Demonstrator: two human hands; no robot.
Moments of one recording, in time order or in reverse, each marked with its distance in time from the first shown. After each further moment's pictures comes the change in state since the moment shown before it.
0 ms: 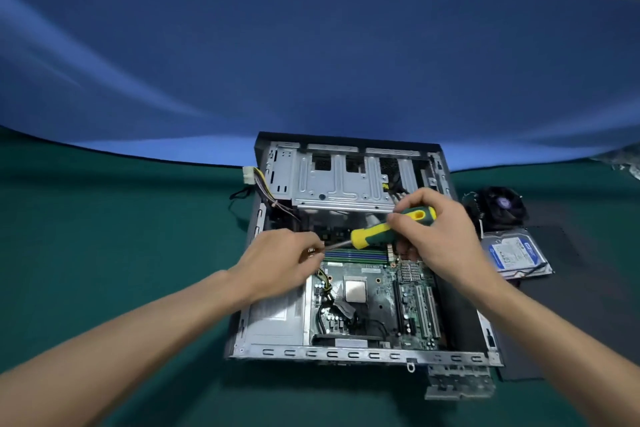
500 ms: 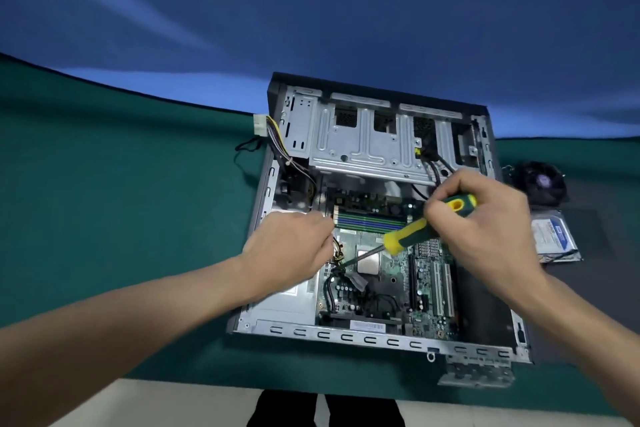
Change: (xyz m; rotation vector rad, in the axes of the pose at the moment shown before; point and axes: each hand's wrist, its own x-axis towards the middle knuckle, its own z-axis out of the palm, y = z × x) left_hand -0.012 -0.007 0.025 0.265 0.111 0.125; right_hand 0.002 0.004 0.013 -0.350 0.049 -0.221
